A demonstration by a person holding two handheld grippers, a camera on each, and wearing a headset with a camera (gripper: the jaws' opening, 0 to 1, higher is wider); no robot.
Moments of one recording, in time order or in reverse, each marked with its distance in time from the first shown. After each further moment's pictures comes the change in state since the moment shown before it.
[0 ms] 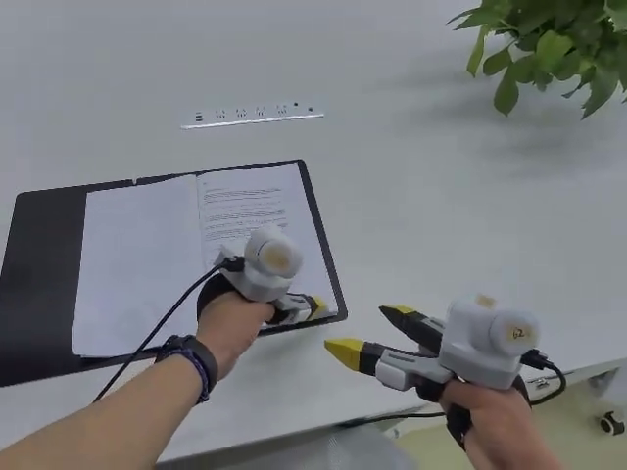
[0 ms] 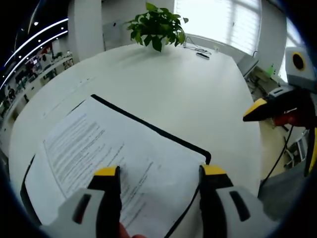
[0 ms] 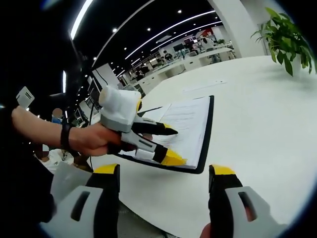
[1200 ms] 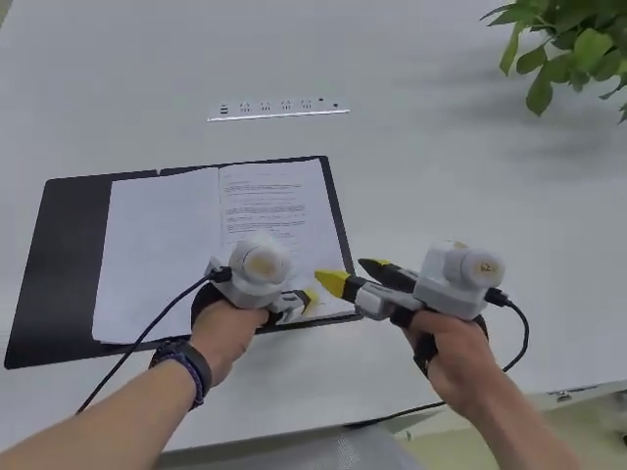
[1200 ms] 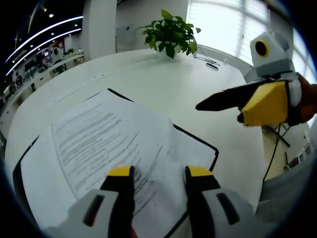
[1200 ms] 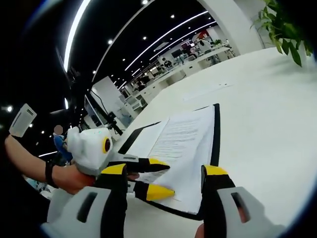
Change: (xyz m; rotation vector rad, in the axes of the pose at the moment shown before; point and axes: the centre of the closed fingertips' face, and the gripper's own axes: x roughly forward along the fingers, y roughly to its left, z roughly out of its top) left arm -0.016 0.018 -0.011 -0.136 -0.110 0.030; right arm 0.083 -0.025 0.052 0.103 -0.086 0.060
